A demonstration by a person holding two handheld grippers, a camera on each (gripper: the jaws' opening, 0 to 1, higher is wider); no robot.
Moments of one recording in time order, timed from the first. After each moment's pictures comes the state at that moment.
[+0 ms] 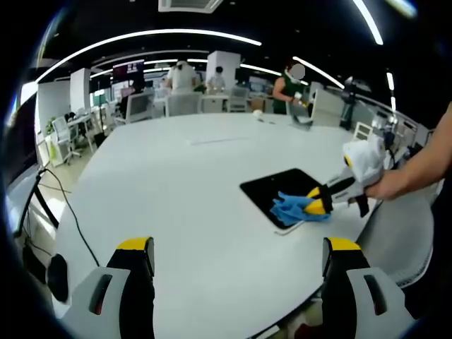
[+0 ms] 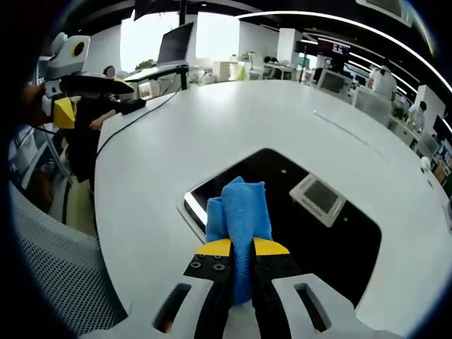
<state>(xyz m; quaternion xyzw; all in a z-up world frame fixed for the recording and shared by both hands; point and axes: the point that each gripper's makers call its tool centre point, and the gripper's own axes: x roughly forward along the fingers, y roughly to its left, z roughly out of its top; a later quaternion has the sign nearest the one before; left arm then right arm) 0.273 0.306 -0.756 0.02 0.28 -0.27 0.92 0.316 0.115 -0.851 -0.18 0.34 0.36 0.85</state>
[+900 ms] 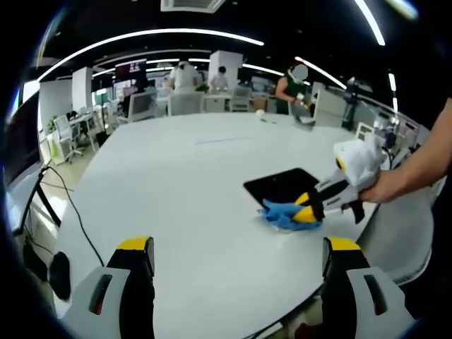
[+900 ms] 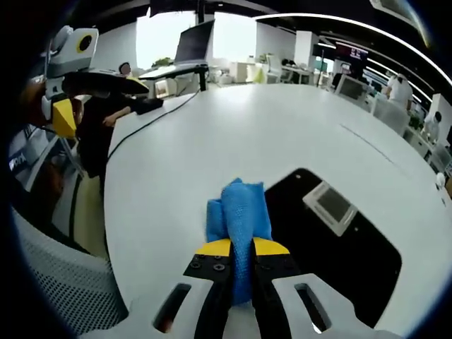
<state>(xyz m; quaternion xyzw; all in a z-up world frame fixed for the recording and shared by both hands) 0.273 0.314 -0.757 0.02 0.28 -0.27 0.92 0.314 0.165 -0.851 -0.19 0.33 0.41 0.83</state>
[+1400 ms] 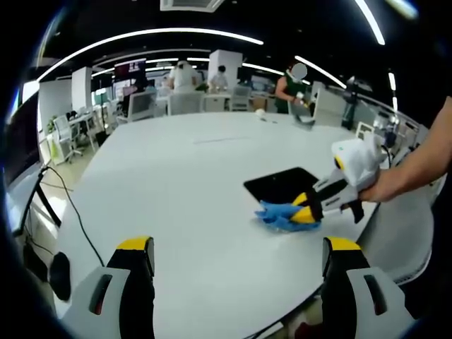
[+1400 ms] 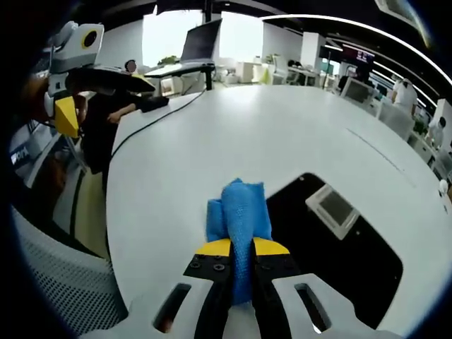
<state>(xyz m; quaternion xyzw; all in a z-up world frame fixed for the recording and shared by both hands) 0.274 0.314 -0.757 0.02 0.28 -0.27 0.92 0.314 0.169 -0.851 -0.20 0.33 0.42 0.82</state>
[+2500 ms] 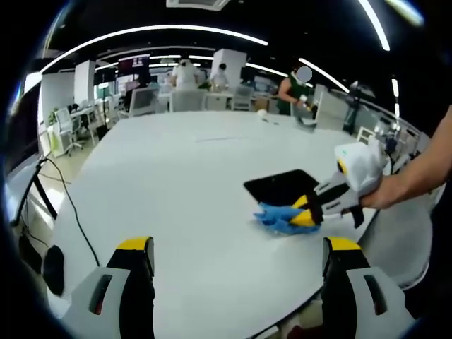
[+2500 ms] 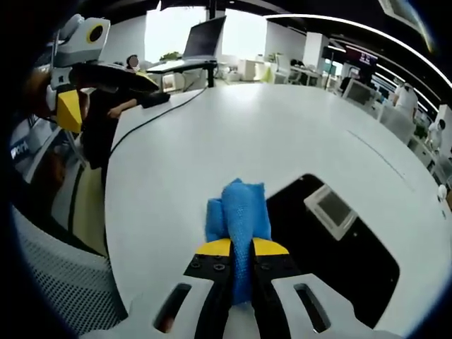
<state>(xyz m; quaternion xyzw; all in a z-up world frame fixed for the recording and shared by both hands) 0.277 0.312 -0.759 -0.01 0.29 -0.27 0.92 0.316 0.169 -0.851 -0.21 0.33 0.42 0.82</state>
